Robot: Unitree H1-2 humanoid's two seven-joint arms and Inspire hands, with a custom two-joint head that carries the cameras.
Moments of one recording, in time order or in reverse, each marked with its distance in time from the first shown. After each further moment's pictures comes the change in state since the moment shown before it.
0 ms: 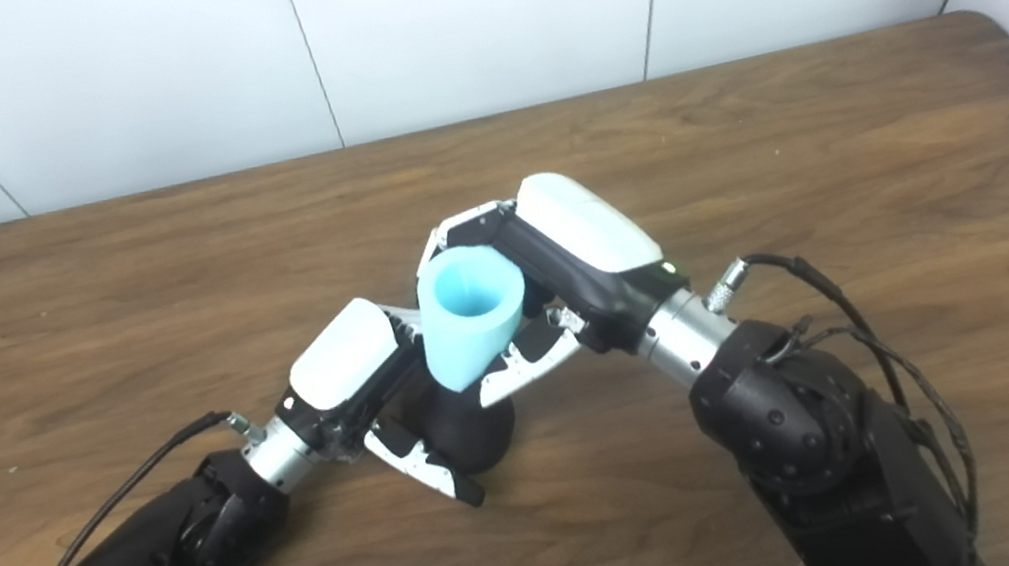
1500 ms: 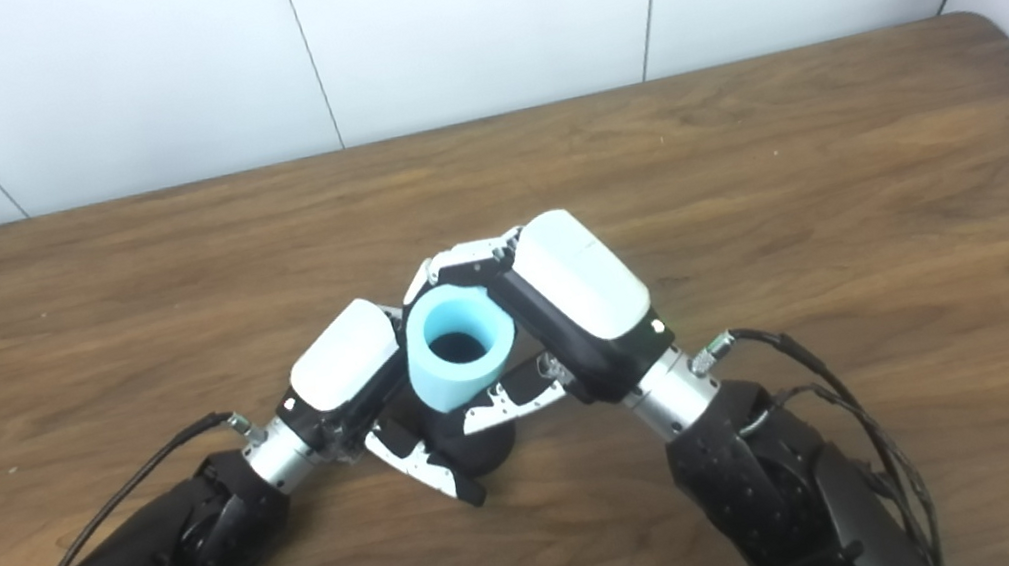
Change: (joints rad) left arm -0.001 0.001 -0.003 0.001 0.005 0.001 0.000; right arm 0.096 0.048 0.040 0.175 -0.131 -0.356 -0.304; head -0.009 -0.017
